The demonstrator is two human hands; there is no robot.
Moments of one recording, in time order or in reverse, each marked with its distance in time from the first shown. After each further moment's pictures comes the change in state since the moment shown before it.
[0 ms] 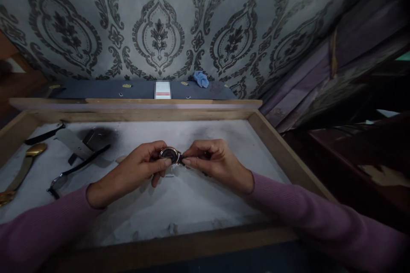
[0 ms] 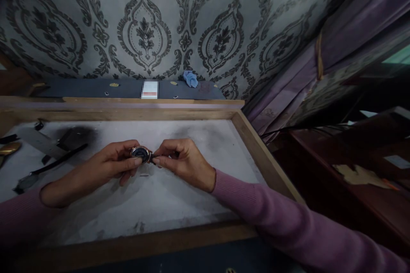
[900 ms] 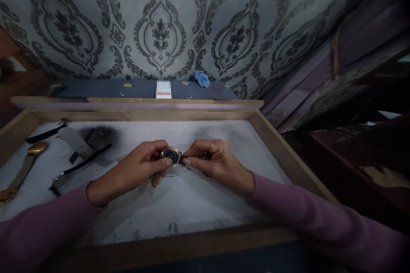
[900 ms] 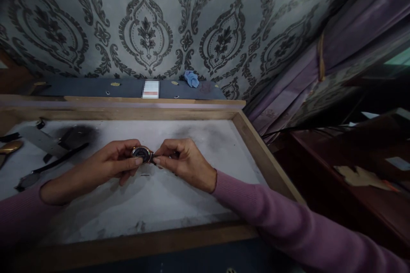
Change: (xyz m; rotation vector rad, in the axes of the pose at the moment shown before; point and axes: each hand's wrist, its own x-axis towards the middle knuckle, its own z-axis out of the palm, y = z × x) left_hand -0.001 0.005 -0.001 0.015 -0.006 -0.009; right_hand -0.001 -0.001 0.002 0.032 -0.006 0.045
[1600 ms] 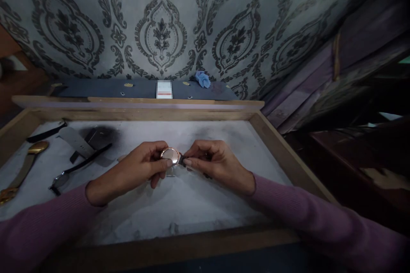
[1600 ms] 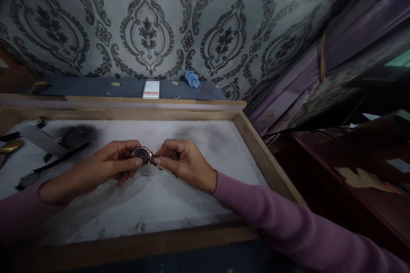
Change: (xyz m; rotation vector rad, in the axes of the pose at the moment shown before) left_hand 0.000 0.001 0.000 -0.018 0.006 -0.036; right_hand 0.001 0.002 0.002 0.049 -0.006 0.028
